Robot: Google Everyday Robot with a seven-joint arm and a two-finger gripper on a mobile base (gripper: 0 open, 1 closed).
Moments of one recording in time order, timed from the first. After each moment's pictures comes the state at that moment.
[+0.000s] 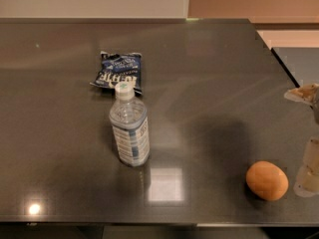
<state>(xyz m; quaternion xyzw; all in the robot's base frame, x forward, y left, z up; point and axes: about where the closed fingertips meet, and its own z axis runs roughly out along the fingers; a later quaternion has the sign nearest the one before) 0.367 -0.235 0.919 -0.61 0.78 0.00 0.14</state>
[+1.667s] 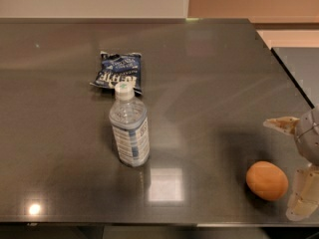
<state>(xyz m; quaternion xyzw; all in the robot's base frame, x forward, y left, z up) 0.354 -0.232 0.852 -0.67 0.73 0.05 0.15</state>
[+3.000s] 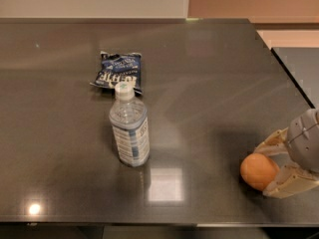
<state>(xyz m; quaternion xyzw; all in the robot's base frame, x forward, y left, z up) 0.346 -0.218 0.844 -0.67 0.72 0.07 0.14</state>
